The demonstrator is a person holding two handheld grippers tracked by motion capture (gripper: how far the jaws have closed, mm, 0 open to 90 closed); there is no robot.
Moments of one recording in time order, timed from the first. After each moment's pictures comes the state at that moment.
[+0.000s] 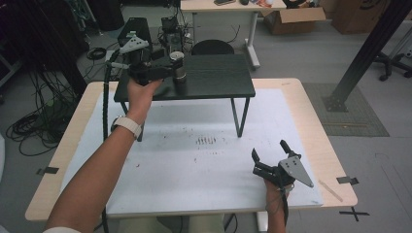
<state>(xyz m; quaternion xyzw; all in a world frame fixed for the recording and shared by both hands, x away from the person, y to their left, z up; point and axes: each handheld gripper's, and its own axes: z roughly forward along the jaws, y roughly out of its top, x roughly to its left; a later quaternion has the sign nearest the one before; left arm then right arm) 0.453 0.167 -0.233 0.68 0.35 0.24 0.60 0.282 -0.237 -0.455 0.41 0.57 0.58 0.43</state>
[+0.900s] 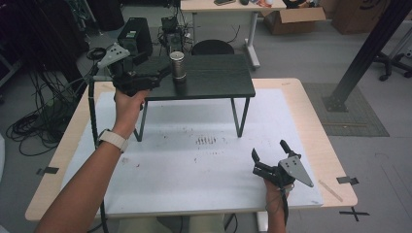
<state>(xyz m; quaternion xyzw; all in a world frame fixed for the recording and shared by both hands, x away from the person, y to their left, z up) 0.407 0.192 -0.232 0.64 0.34 0.26 0.64 0.282 -0.236 -0.455 0.41 0.57 0.58 0.42</state>
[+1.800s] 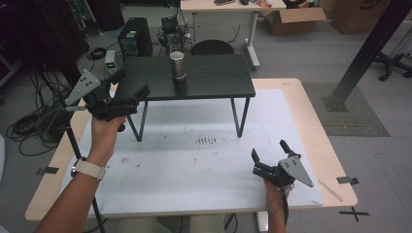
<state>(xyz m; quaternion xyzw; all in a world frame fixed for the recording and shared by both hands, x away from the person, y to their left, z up) 0.346 0.234 -0.259 0.61 0.31 0.30 0.67 0.282 -0.236 -0.455 0.41 0.57 0.58 0.42</state>
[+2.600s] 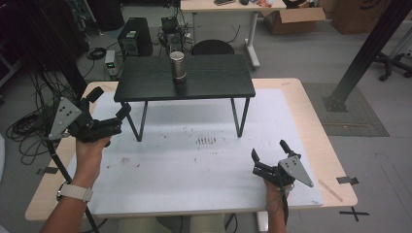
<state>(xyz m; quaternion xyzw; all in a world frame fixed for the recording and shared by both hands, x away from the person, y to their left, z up) 0.310 0.272 -0.299 0.57 0.31 0.39 0.66 0.282 -0.236 -0.455 0.41 0.57 0.58 0.42</state>
